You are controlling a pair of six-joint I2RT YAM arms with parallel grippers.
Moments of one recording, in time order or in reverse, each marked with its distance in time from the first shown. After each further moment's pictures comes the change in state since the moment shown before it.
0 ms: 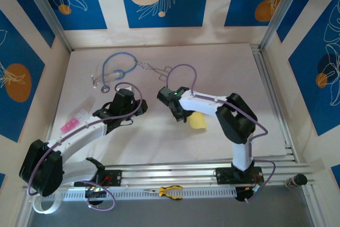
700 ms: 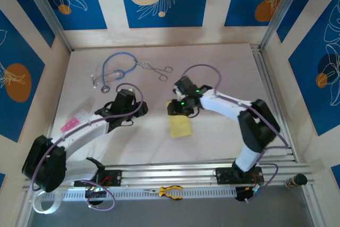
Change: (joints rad) left arm 0.010 0.090 0.015 -0.006 0.082 -0.008; right arm -0.232 -0.291 -0.265 0.409 -0.759 0.125
